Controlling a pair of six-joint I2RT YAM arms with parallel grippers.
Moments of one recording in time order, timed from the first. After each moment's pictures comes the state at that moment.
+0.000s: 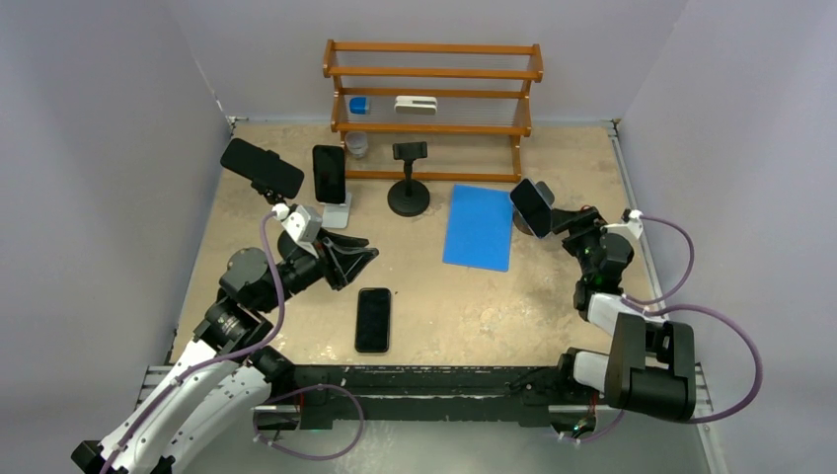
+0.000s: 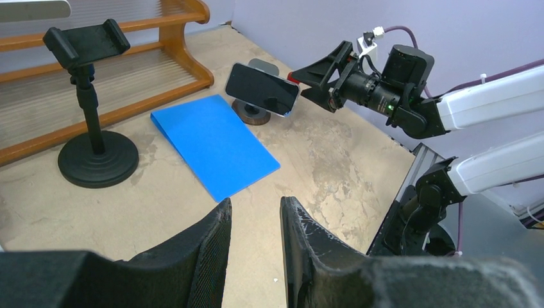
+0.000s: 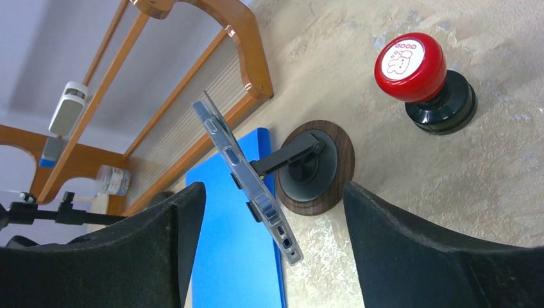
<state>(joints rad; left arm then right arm) -0.59 0.54 0.64 -0.07 0.31 -0.31 -0.21 1.21 0.26 0.74 -0.16 0.80</state>
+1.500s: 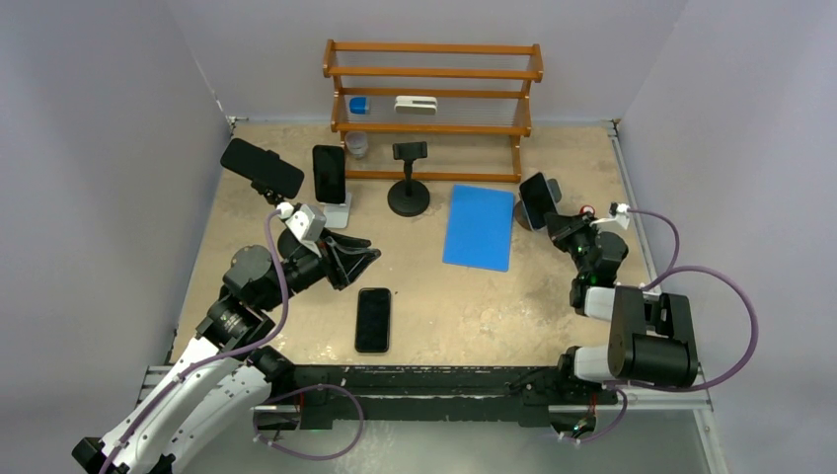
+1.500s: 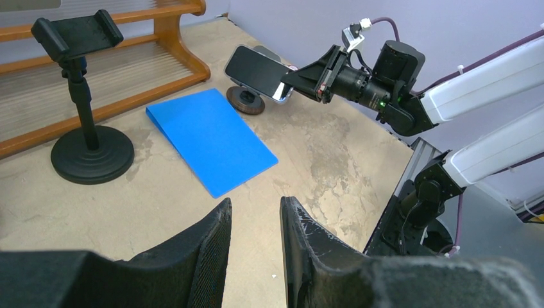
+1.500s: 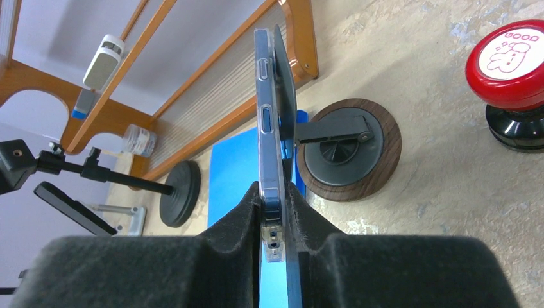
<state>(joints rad) -0.59 0.56 0.64 -0.07 0.33 -0.31 -0.18 1.38 0.27 0.97 -0.30 0.79</state>
